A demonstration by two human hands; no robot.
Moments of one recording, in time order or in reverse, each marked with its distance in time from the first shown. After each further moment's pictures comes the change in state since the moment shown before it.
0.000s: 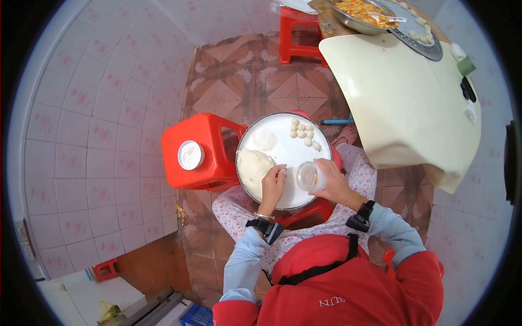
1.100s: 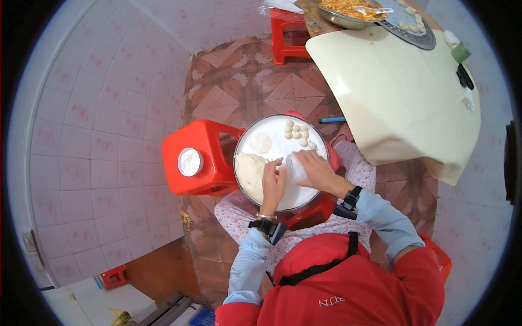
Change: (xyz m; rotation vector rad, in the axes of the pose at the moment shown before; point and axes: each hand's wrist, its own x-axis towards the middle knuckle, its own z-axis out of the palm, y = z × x) left_hand 0.004 0.032 0.007 0.092 0.083 0.245; right_hand 0.044 0.005 0.015 -0.125 -0.076 0.047
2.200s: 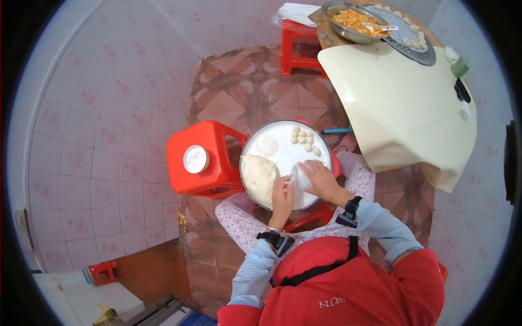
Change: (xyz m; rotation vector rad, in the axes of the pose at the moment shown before) left_hand -0.046 -0.013 0.007 0.085 0.079 0.134; right_hand -0.020 -0.006 0.014 -0.236 -0.051 -0.081
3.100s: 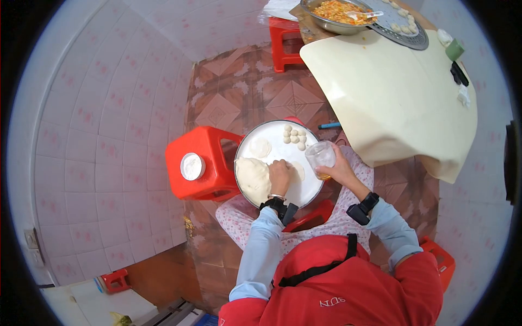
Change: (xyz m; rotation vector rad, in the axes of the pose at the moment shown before) left_hand 0.069 -0.046 0.049 0.545 -0.243 -0.128; right_hand -0.021 0.052 -0.025 0.846 0.288 0.635
